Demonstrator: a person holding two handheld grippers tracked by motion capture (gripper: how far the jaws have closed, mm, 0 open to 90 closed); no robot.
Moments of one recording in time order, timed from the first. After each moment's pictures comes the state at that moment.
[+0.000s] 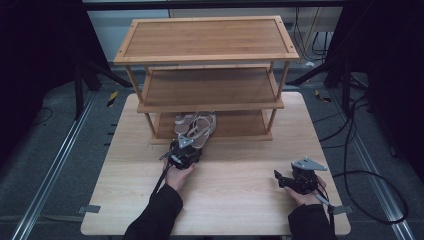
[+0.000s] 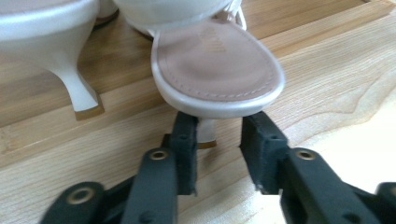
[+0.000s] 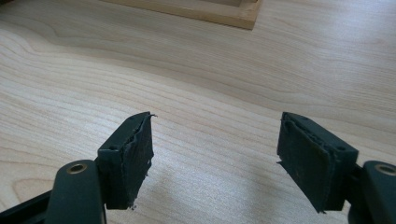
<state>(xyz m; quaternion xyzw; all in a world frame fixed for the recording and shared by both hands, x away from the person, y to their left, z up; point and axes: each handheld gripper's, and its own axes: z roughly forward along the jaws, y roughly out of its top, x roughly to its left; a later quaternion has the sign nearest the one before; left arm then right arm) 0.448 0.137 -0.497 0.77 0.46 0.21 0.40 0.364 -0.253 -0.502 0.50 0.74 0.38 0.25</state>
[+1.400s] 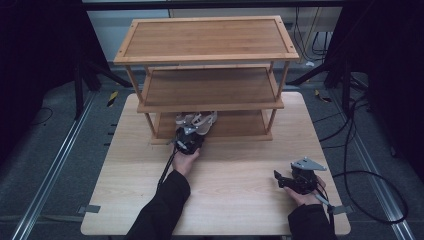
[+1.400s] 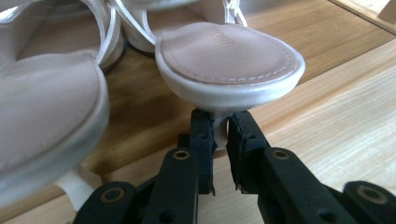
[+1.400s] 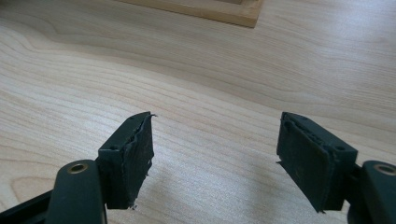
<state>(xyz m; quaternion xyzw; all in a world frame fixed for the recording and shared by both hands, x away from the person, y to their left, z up) 0.498 0.124 -0.495 0.76 0.45 0.22 0.41 0.364 -0.253 -0.503 0.50 0.74 0.38 0.25</state>
